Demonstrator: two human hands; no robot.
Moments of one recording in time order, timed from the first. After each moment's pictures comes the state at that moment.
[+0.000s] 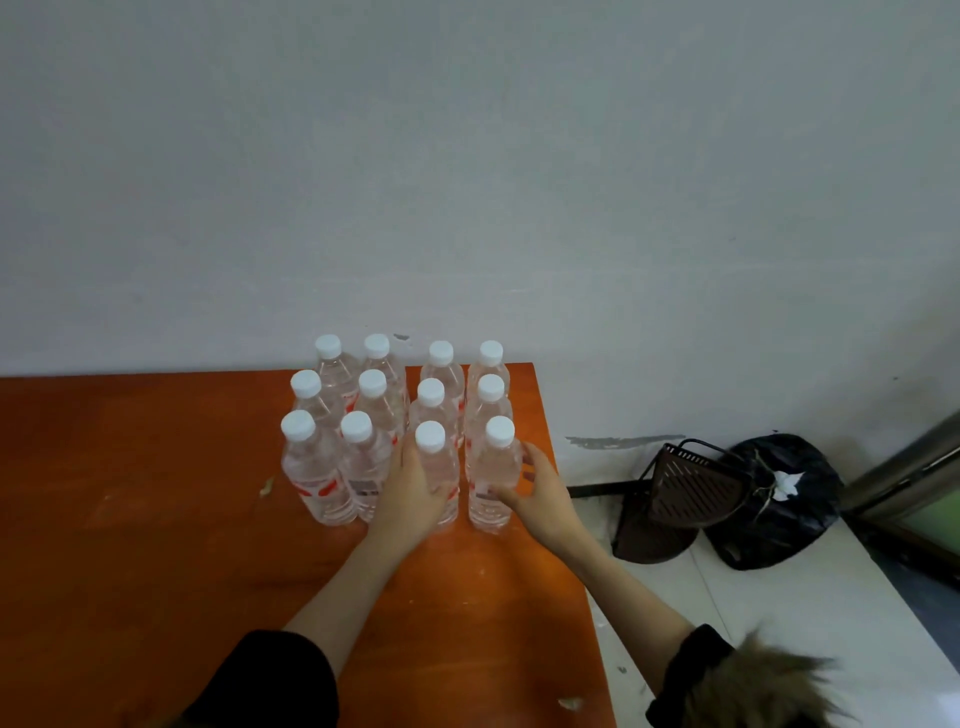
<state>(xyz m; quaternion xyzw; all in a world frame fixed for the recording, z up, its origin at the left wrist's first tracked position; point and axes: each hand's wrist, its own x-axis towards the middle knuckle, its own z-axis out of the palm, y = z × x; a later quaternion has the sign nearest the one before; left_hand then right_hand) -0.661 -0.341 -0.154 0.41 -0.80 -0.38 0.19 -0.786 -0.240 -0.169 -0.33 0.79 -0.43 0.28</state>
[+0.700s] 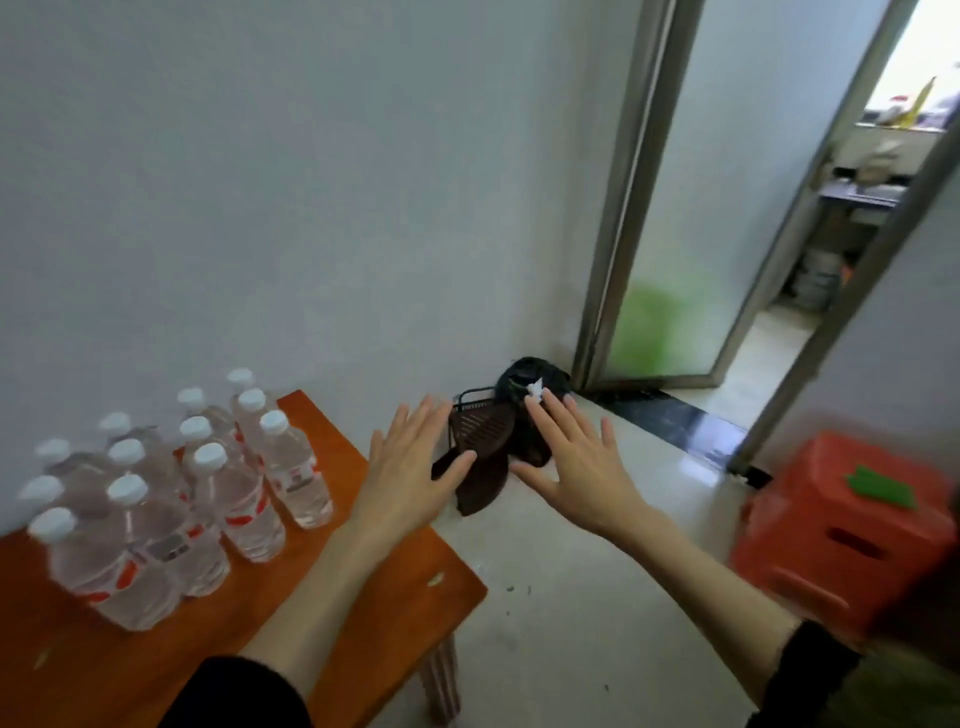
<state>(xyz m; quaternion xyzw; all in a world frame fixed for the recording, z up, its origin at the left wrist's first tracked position) -0.658 -0.156 -0.076 0.02 -0.97 -0.23 0.10 -0.709 0.044 -0.084 -0.24 0.95 -0.16 -0.08</state>
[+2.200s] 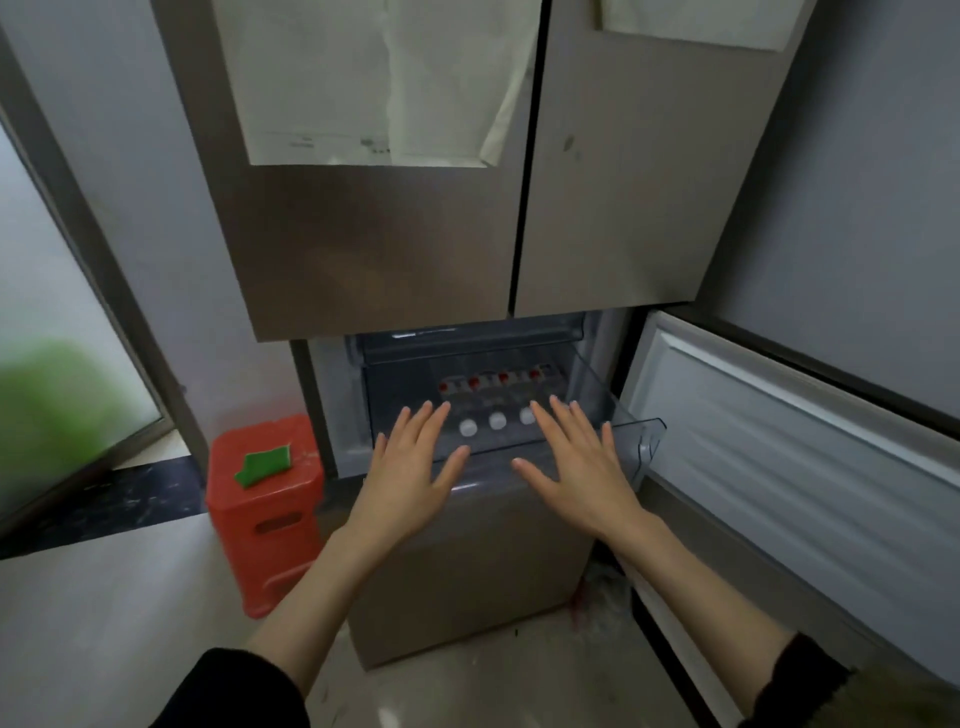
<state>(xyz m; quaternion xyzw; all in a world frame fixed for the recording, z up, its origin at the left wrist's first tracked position) -0.589 0.742 -0.080 -0.50 -0.82 -0.29 -0.06 -0.430 0.877 -0.073 0.33 0.93 -0.11 -0.11</state>
